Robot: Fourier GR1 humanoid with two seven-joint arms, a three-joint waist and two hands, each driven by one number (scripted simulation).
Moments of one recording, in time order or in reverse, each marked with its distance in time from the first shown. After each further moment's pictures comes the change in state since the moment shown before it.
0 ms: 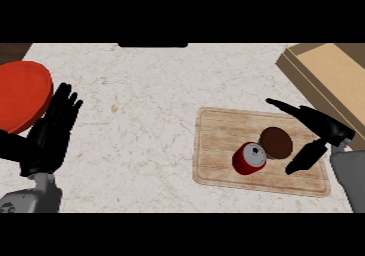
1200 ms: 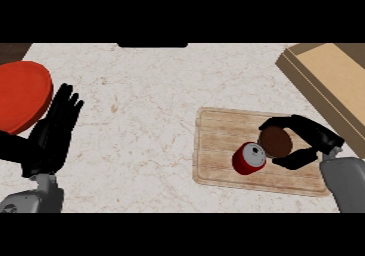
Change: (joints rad) left arm 0.004 -0.037 0.022 -0.010 -0.035 -0.026 0.005; right arm 0.036 0.043 0.007 0.045 0.161 -0.046 -0.145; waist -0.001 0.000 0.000
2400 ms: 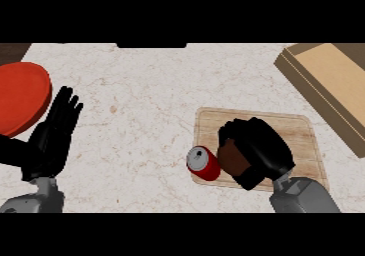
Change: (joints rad) left arm 0.022 -0.013 -0.002 -0.019 -0.020 -0.001 0.001; right arm 0.069 0.162 0.350 -0.444 0.456 -0.272 0.161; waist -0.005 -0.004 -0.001
